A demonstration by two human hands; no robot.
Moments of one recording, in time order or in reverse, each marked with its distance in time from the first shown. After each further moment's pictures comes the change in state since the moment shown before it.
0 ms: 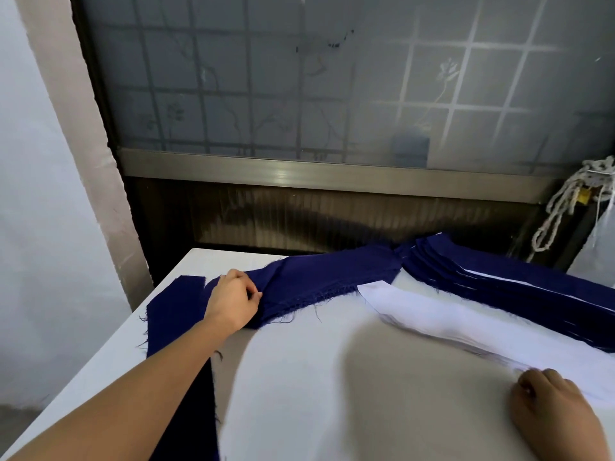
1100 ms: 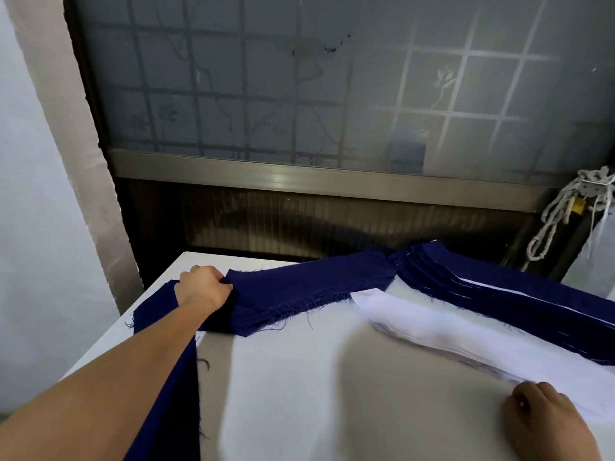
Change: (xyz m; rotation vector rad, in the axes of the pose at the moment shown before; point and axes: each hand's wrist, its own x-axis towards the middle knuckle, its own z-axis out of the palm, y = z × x) left_hand 0.029 -0.003 -0.026 0.167 0.013 -0.305; right_hand 0.007 -0.007 -0.008 0.050 -0.135 0.123
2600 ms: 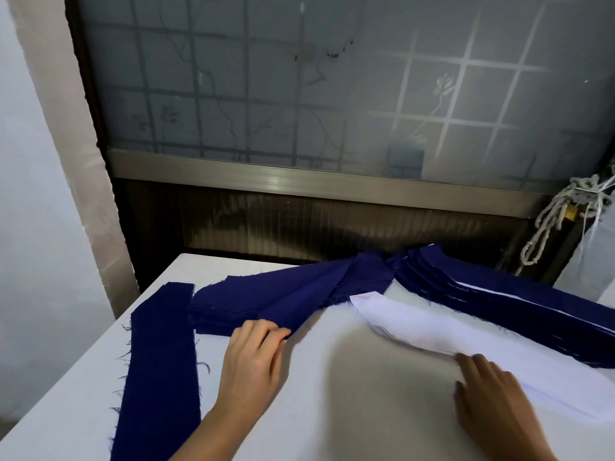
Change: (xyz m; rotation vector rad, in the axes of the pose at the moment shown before) left_hand -0.135 0.009 0.059 -0.324 0.534 0.815; right_hand -0.007 -0.067 -0.020 -0.243 -0.146 -0.360
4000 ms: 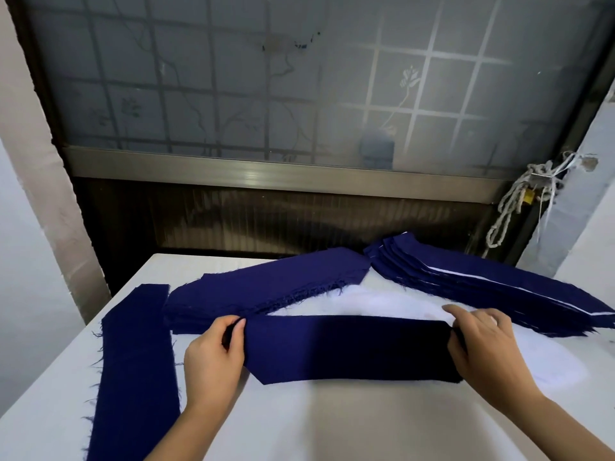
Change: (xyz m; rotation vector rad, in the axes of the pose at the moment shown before) left_hand 0.008 0.005 -0.013 -0.252 -0.030 -0.683; right_hand 0.022 0.041 -0.010 0.114 0.355 -0.142
